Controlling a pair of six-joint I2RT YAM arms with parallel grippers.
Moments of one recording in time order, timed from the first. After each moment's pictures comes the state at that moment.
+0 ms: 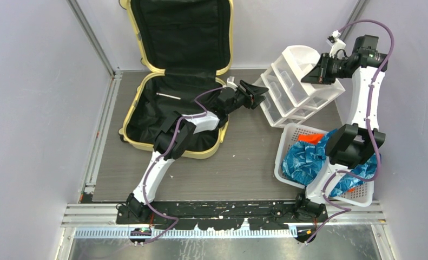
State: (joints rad) left arm -0.72 2.40 1.70 0.75 0.23 -1.62; right arm -0.32 1.88 2.12 -1.22 -0.85 -0.19
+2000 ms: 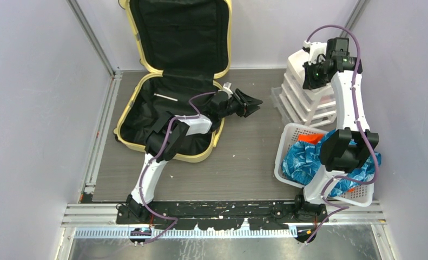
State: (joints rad) left arm -0.68 2.27 1.48 0.71 0.35 -1.54; right arm -0.14 1.78 1.94 -1.04 -0.25 -0.38
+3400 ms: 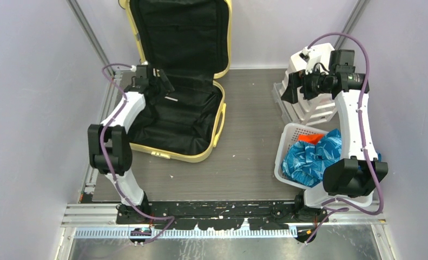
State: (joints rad) left arm -0.10 1.74 1.45 -0.38 0.08 -0.58; right arm -0.13 1.50 1.71 -1.00 -0.57 -0.36
